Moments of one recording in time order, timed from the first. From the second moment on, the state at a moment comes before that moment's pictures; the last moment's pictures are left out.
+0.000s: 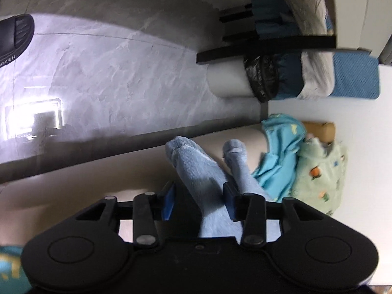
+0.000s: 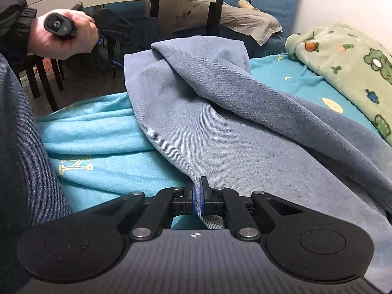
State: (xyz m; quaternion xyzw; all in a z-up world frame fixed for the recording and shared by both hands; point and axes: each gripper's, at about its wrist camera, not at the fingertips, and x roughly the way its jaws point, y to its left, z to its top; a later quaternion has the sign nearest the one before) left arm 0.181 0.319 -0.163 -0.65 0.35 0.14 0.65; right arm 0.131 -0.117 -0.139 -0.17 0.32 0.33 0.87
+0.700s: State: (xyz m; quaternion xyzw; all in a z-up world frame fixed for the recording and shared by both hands) left arm 0.124 0.329 -0.108 -0.59 0.29 0.11 0.75; right arm 0.122 -0.127 -0.113 -0.12 0.28 0.32 0.89
